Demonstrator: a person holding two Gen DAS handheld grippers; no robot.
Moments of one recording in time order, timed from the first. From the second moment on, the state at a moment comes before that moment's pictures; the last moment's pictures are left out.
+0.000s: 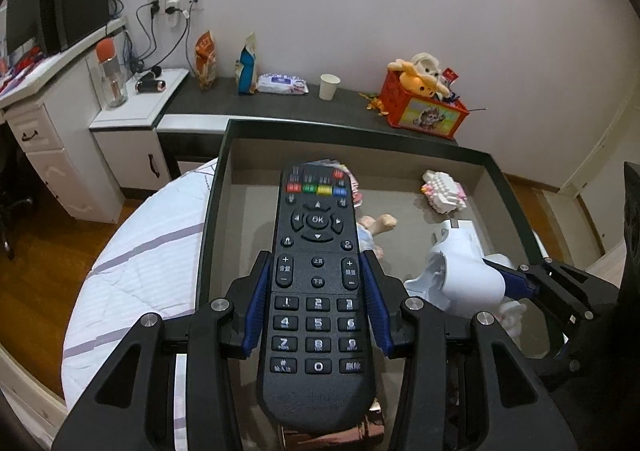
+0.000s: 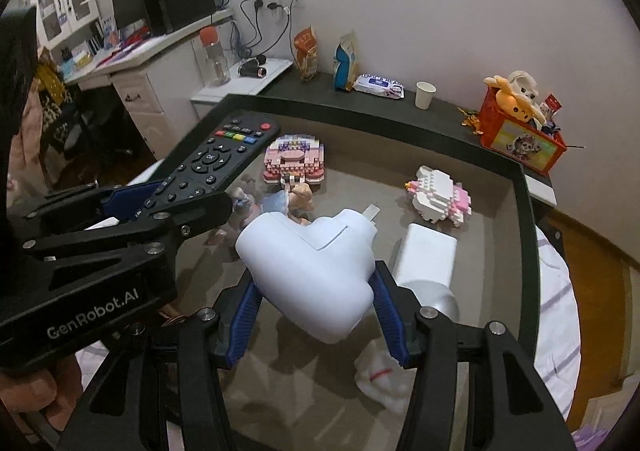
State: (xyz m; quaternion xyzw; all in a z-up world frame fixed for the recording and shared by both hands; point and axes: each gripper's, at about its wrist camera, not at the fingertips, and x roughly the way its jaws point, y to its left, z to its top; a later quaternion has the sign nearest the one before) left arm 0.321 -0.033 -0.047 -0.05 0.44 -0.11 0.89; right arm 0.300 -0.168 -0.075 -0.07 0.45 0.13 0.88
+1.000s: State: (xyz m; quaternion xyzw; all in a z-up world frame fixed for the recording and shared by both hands) left arm 0.186 0.007 0.030 -0.02 0.35 -0.05 0.94; right arm 0.189 -0.200 -0.015 0.03 0.38 0.13 0.92
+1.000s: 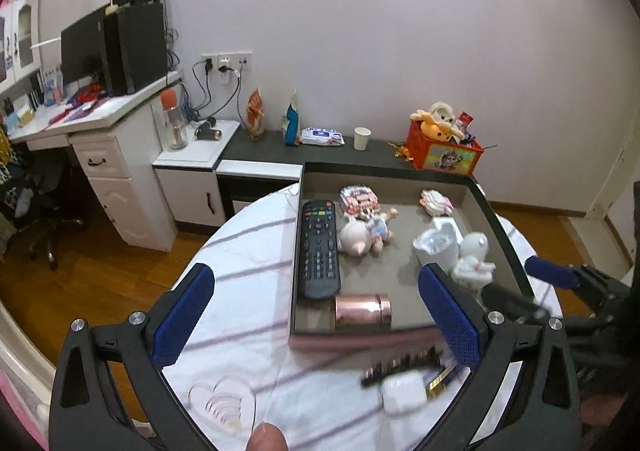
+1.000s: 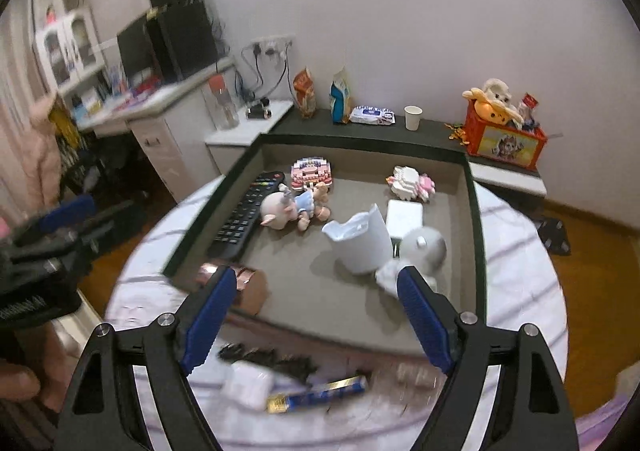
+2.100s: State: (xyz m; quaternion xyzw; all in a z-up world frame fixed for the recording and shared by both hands) left arm 0.047 -0.006 0.003 -0.01 0.37 -0.05 0.93; right arm 0.043 -0.206 -0.011 0.05 0.34 0.09 0.93
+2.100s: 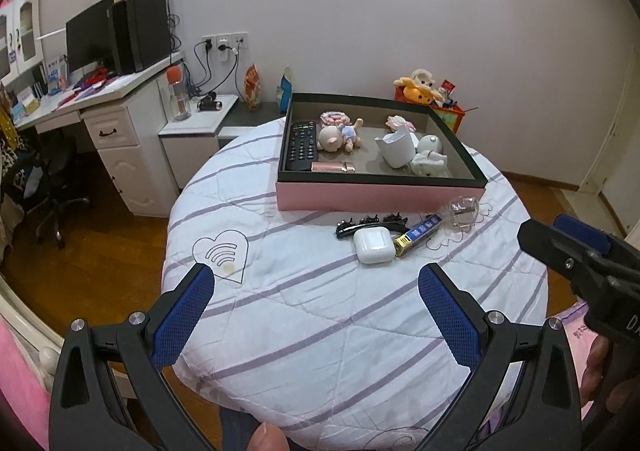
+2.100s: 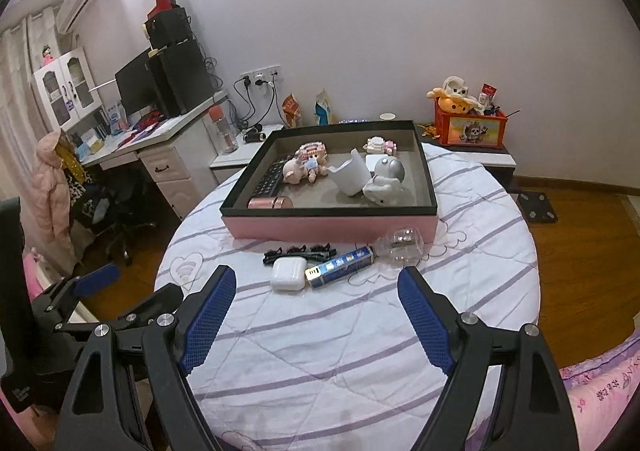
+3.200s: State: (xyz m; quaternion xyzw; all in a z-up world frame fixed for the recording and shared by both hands) left arm 0.079 -0.030 -0.039 0.00 0.41 -0.07 0.91; right arm 0.057 -0.238 -0.048 0.06 0.41 0.04 0.91
